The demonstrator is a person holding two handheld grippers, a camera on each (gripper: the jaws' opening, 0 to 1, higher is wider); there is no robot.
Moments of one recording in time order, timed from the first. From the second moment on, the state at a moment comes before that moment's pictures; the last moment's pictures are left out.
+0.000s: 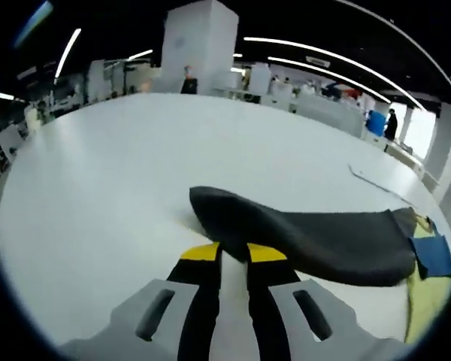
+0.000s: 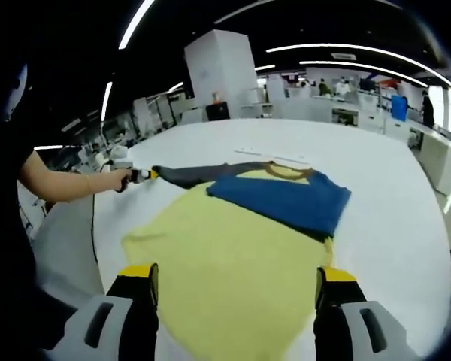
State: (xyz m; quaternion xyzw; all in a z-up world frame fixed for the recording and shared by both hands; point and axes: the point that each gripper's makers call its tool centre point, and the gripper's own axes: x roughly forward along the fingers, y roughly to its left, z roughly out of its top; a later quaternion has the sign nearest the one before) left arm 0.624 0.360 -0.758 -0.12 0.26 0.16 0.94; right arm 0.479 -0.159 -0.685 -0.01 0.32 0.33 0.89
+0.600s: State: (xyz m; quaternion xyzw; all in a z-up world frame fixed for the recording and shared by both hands) left arm 0.625 0.354 -0.757 -0.09 0.28 0.14 0.95; right arm 0.474 -0.168 -0.689 -0.03 0.33 0.32 0.89
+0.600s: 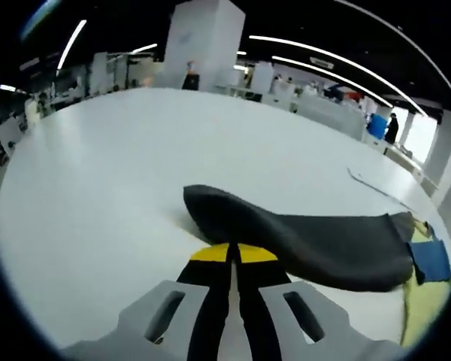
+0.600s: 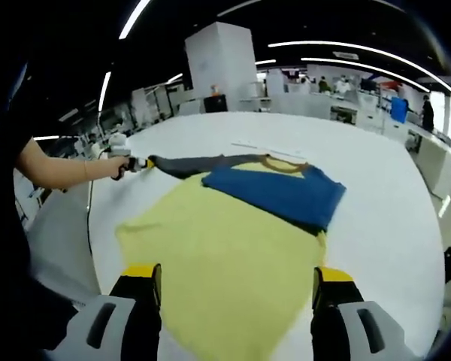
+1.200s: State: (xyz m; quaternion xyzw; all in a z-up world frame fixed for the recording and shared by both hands) left arm 0.607 0.372 -0.709 -0.09 0.24 0.12 0.96; right arm 0.471 -0.159 -0.665 -0.02 0.29 0.33 0.90
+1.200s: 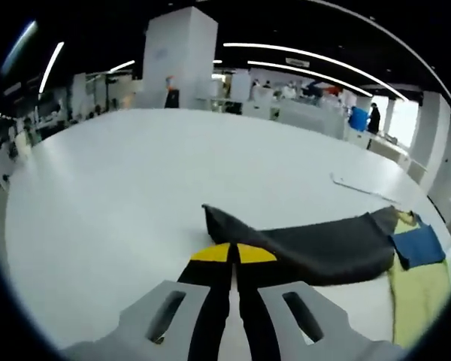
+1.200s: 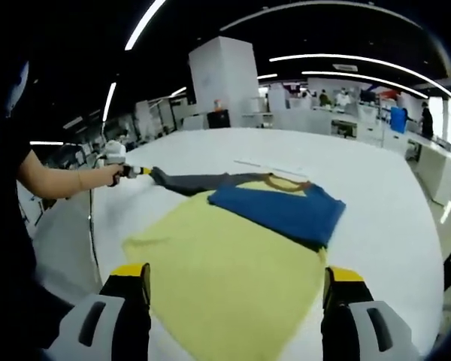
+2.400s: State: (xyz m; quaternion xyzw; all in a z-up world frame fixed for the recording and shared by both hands) left arm 0.578 0.381 -0.758 -0.08 0.31 0.14 0.94; right arm 0.465 -0.166 -0.669 -0.03 0.30 0.31 0.90
